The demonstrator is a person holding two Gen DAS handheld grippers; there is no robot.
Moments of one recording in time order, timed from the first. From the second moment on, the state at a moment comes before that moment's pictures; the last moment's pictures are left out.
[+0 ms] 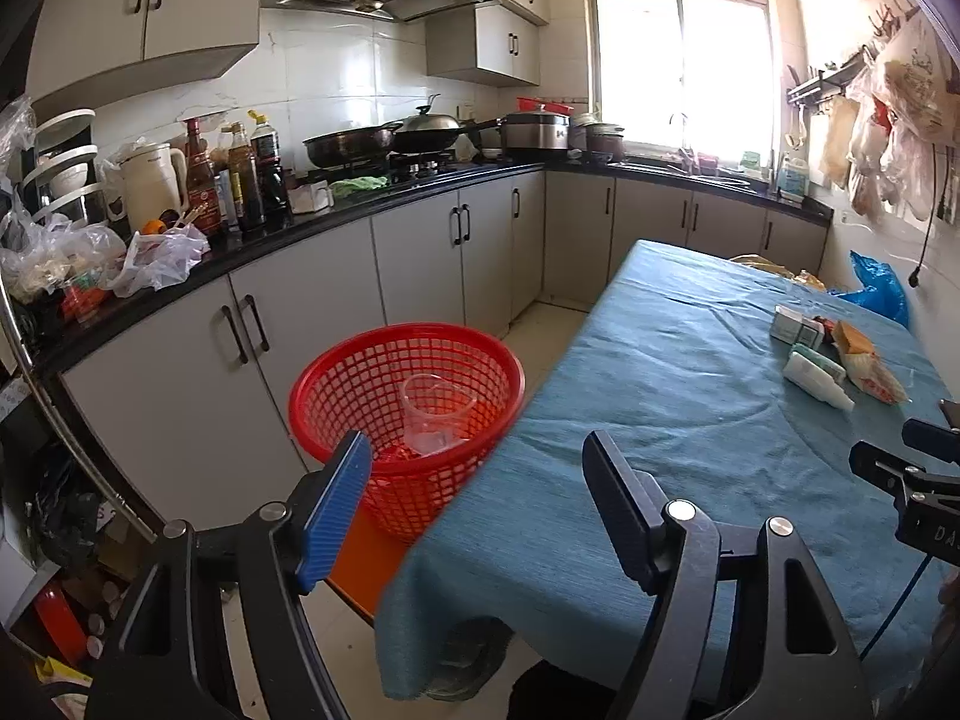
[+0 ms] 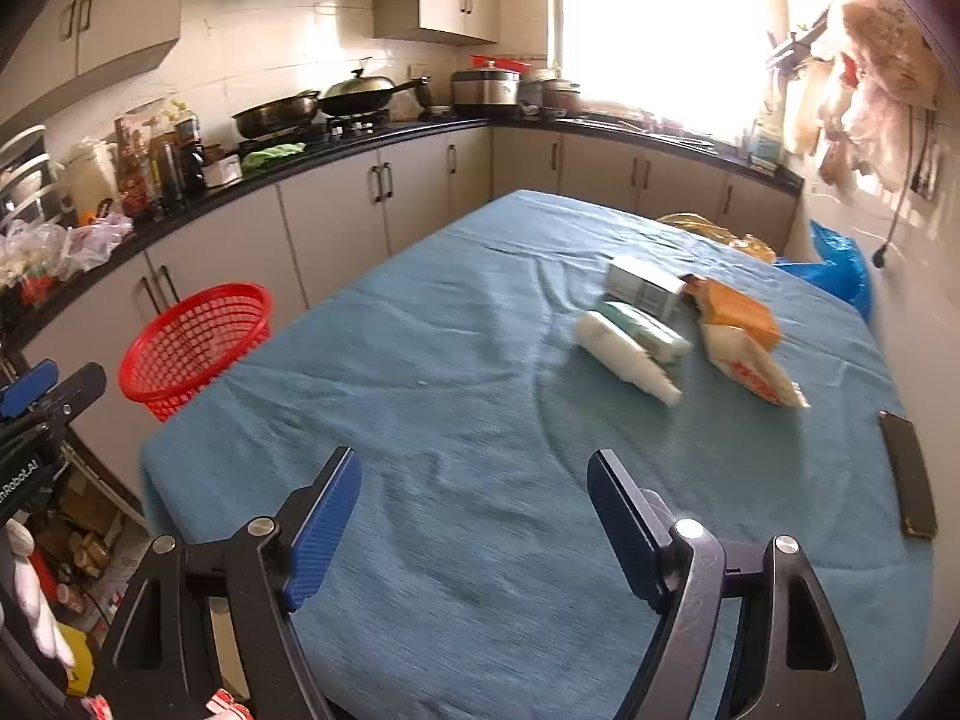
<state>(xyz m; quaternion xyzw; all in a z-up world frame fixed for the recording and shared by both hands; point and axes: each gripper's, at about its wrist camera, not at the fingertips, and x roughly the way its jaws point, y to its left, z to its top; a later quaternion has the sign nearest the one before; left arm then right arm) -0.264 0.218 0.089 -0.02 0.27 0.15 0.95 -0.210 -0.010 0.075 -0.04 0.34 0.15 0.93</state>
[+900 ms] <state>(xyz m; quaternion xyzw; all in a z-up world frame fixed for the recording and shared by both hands) -0.224 0.151 0.065 -0.02 0.32 0.04 0.95 -0.200 -0.162 0.049 0.04 0.38 0.02 0.92</state>
